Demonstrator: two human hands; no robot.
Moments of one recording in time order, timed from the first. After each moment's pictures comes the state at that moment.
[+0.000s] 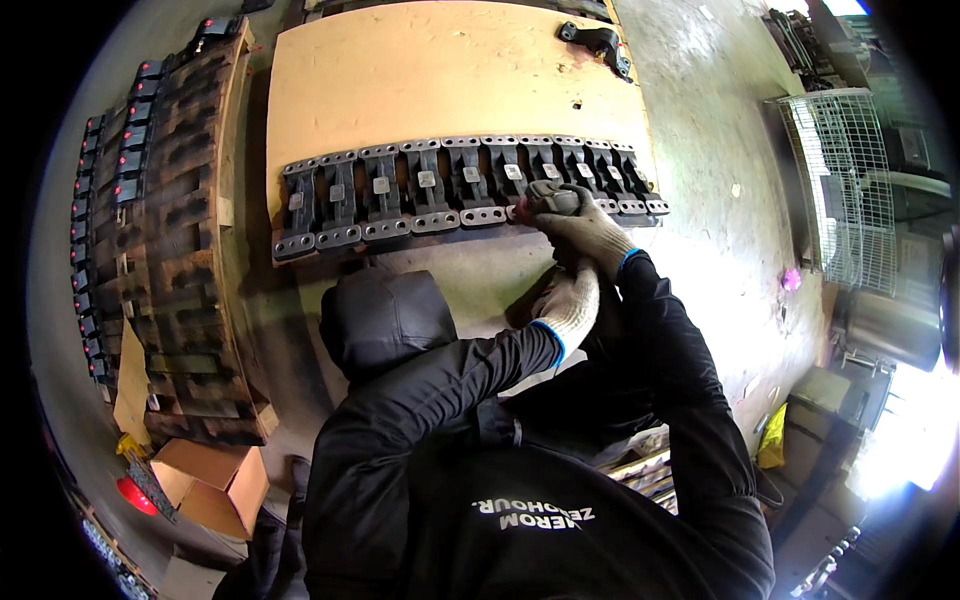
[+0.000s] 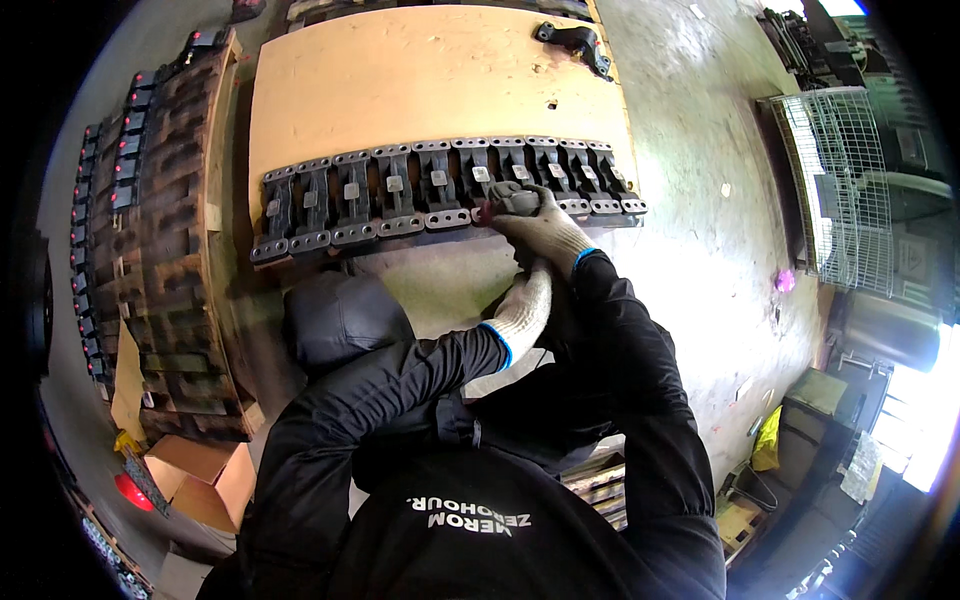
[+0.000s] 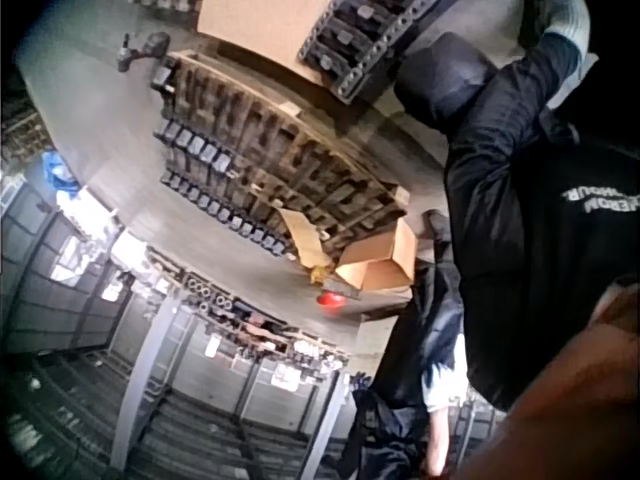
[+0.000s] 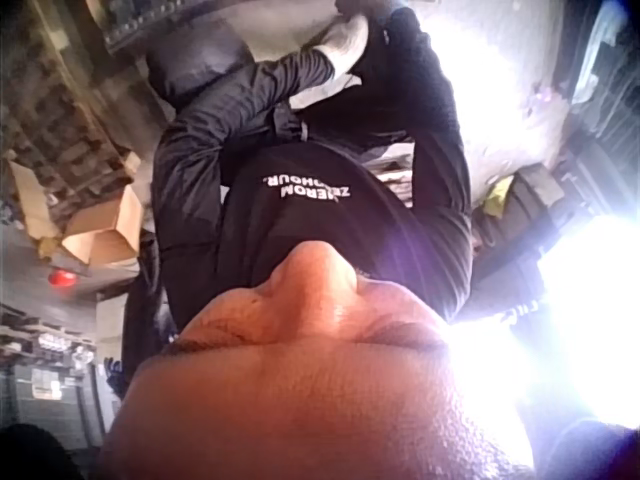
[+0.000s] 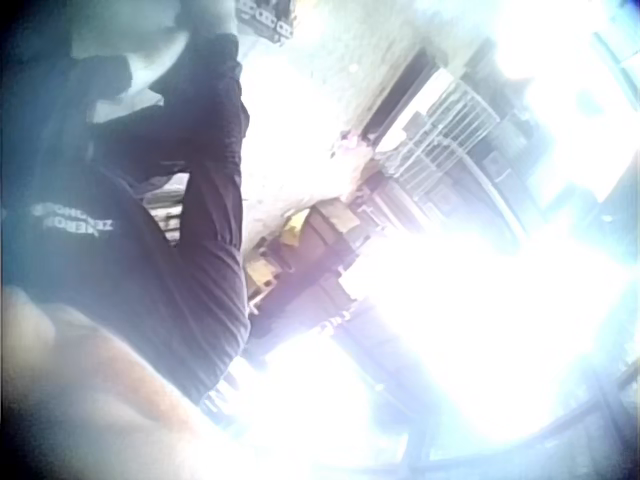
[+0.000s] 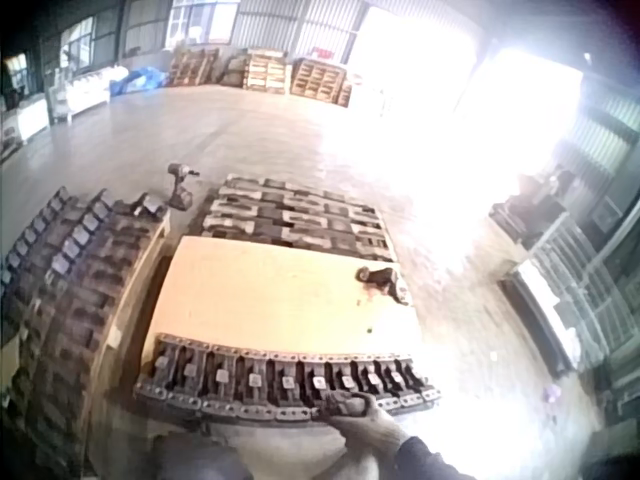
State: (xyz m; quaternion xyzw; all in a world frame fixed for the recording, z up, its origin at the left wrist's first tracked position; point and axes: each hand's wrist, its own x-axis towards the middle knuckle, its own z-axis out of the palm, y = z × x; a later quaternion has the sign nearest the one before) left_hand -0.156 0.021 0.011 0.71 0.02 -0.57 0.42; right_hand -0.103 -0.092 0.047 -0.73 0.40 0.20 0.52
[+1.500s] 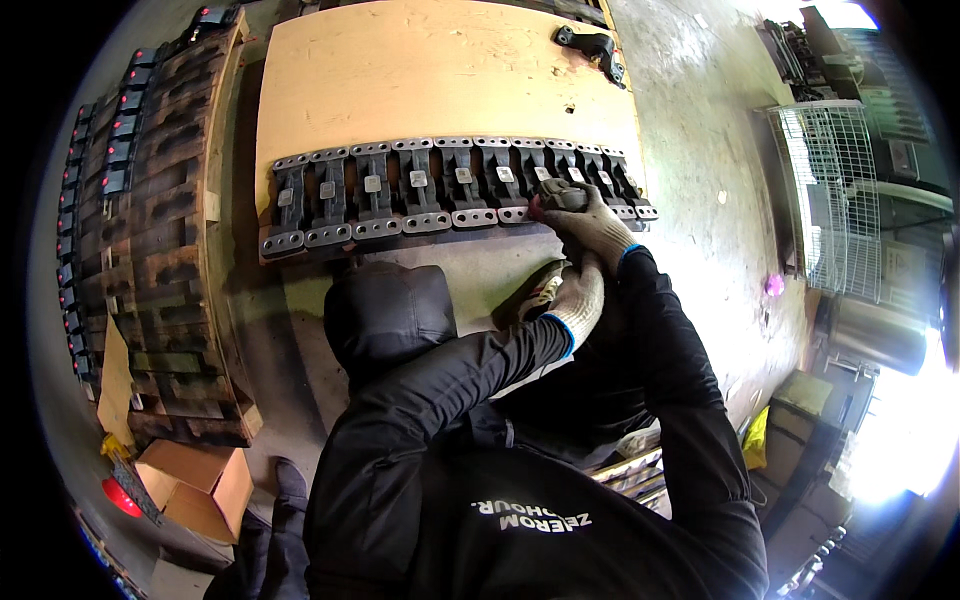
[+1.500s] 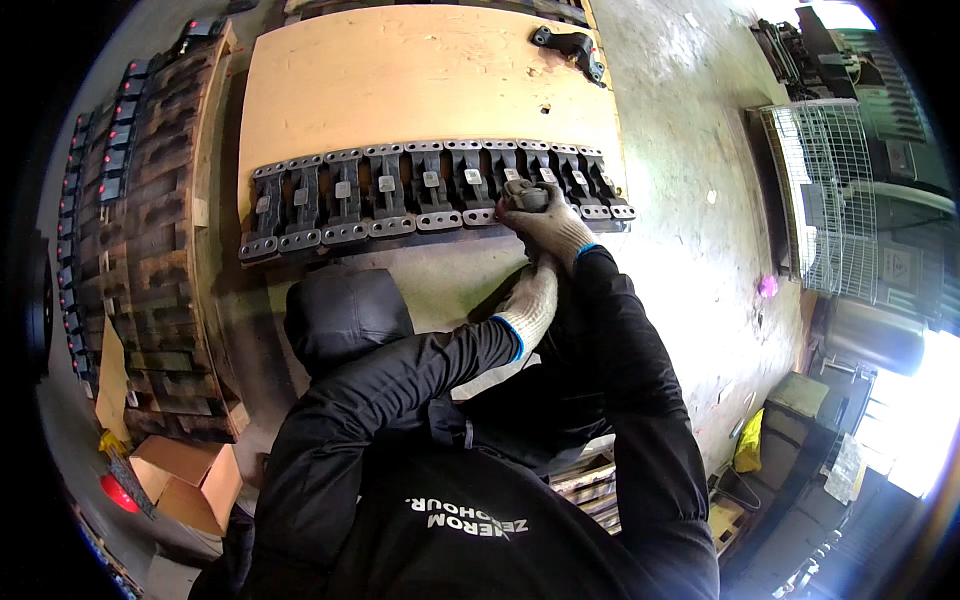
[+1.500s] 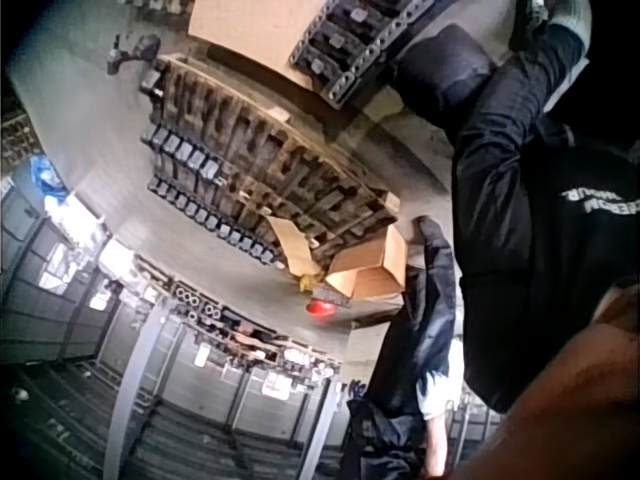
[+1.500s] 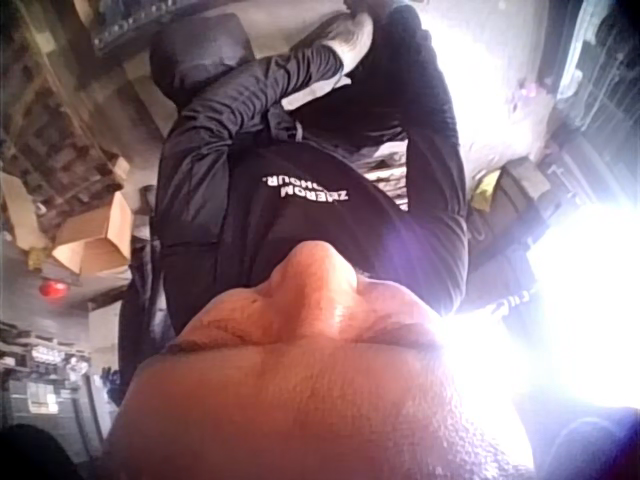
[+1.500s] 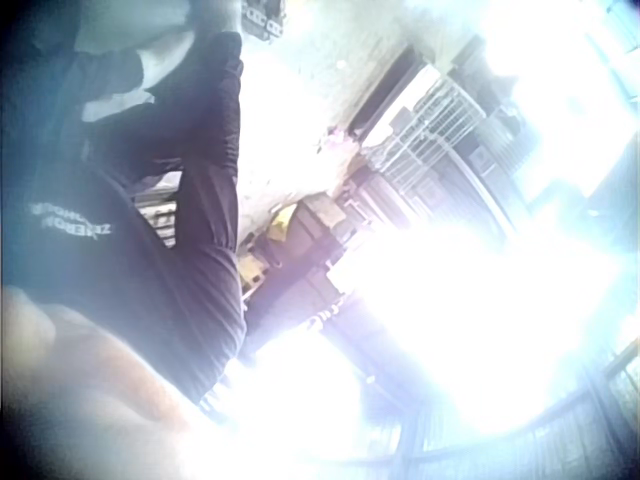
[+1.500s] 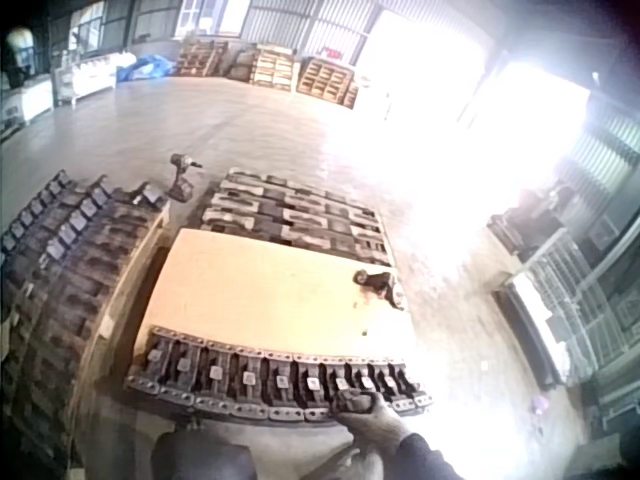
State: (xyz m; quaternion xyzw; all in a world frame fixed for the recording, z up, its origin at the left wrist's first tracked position) left_hand -0.143 0.011 0.055 0.66 0.06 -0.57 0.48; right_hand -0.098 -0.120 0.040 -0.78 0.41 0.19 0.44
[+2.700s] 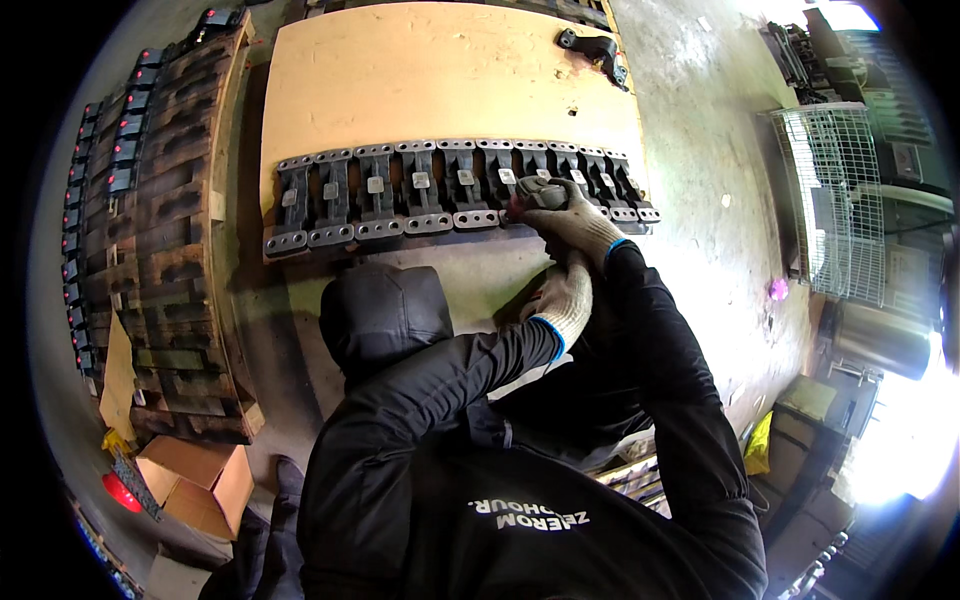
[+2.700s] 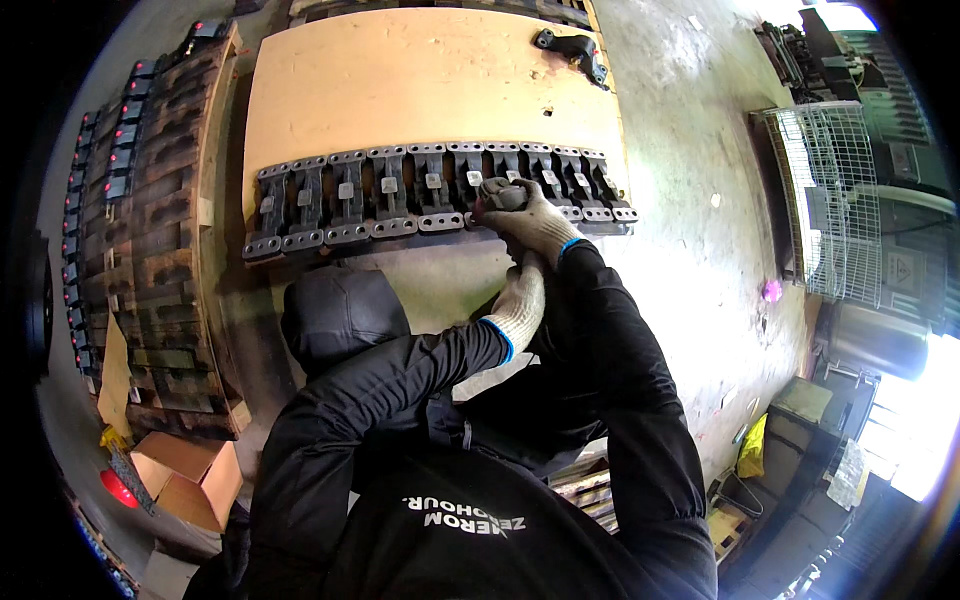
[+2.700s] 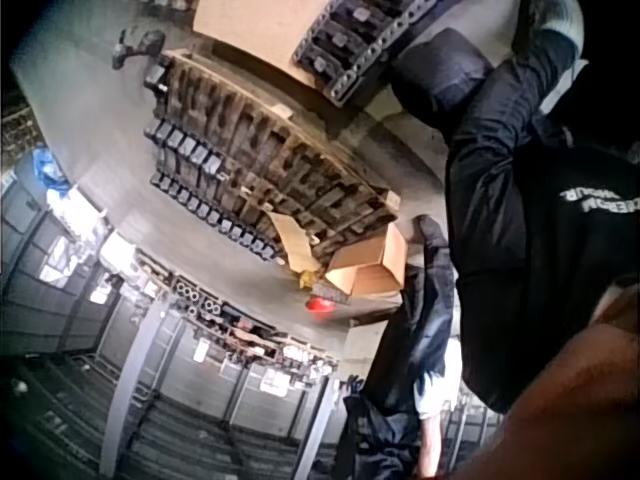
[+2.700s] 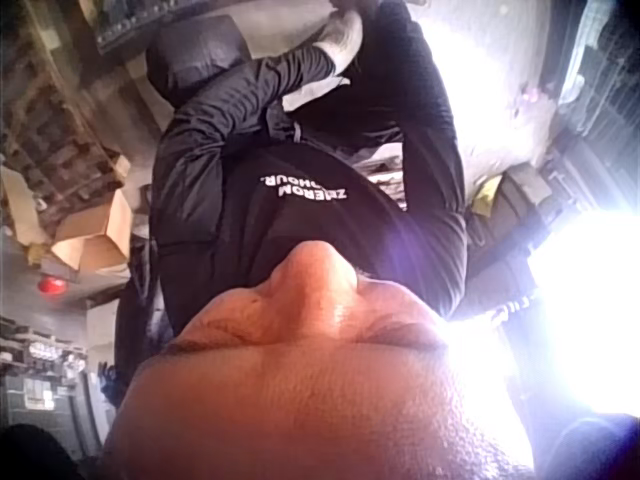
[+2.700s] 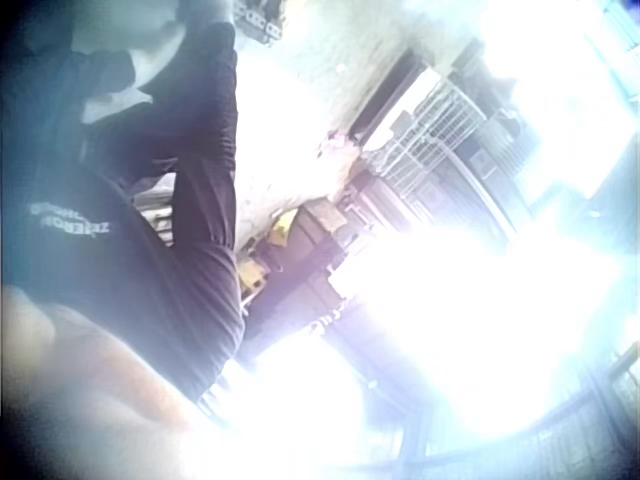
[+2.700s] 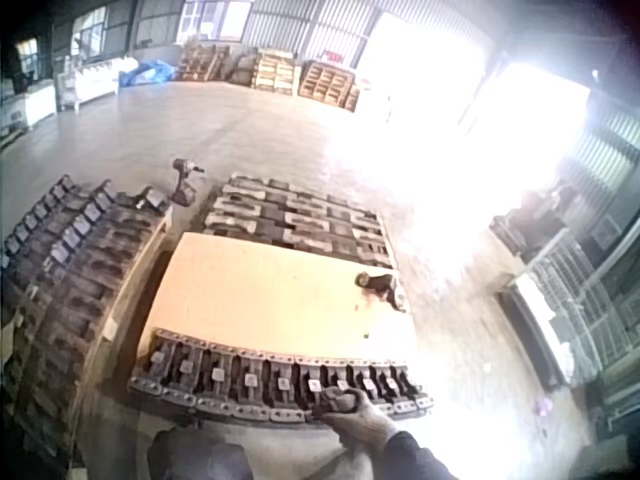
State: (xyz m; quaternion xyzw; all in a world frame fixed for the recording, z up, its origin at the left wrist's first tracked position) left_hand -0.156 -0.007 -0.006 0.68 0.11 -0.59 0.42; right_hand -0.080 -0.097 0.058 -0.79 0.38 0.25 0.41
